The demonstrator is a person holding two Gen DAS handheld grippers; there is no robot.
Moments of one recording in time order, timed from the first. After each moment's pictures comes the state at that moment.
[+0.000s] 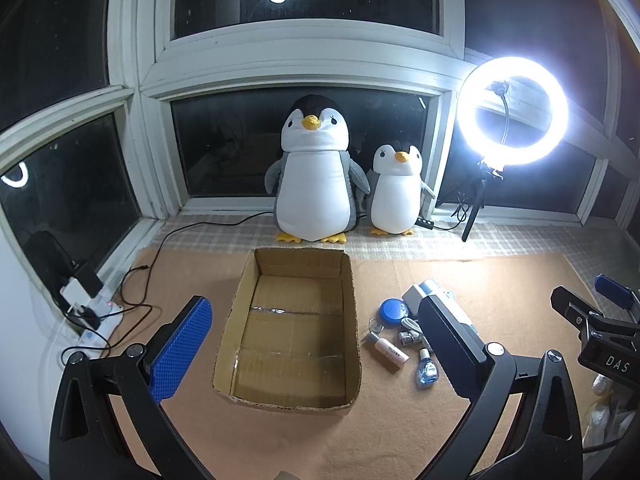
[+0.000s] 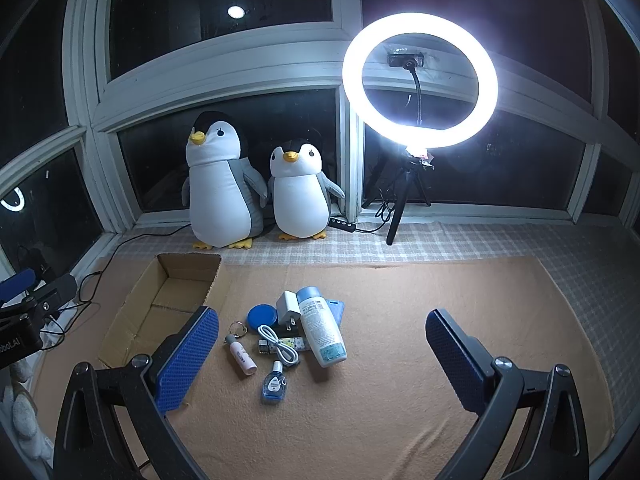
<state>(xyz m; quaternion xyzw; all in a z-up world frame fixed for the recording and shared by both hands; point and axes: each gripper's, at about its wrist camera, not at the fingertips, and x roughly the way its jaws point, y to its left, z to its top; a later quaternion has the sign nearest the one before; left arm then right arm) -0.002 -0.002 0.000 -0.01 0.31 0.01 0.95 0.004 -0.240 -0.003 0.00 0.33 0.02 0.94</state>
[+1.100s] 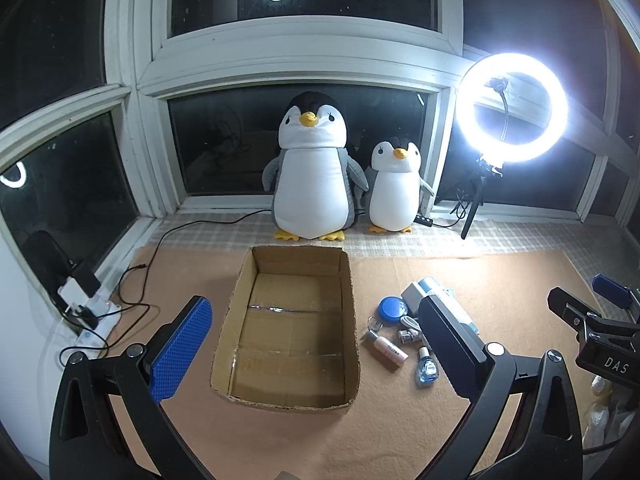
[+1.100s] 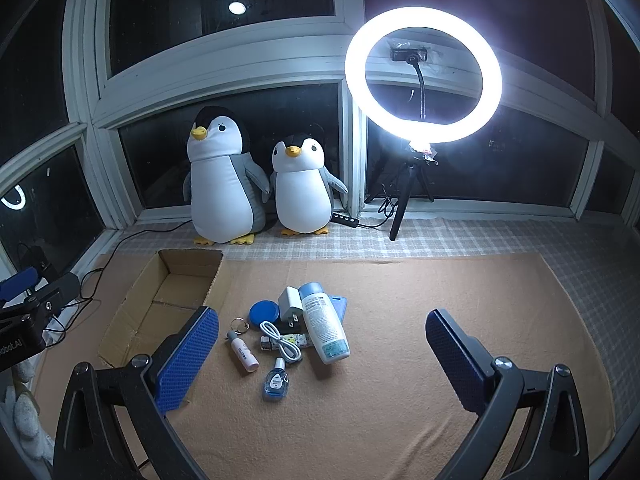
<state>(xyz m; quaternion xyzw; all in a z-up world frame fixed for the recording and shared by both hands) 0.000 -0.002 -0.003 -0.01 0.31 0.01 0.95 0.005 -0.237 -0.007 0.00 0.34 0.03 0.94</state>
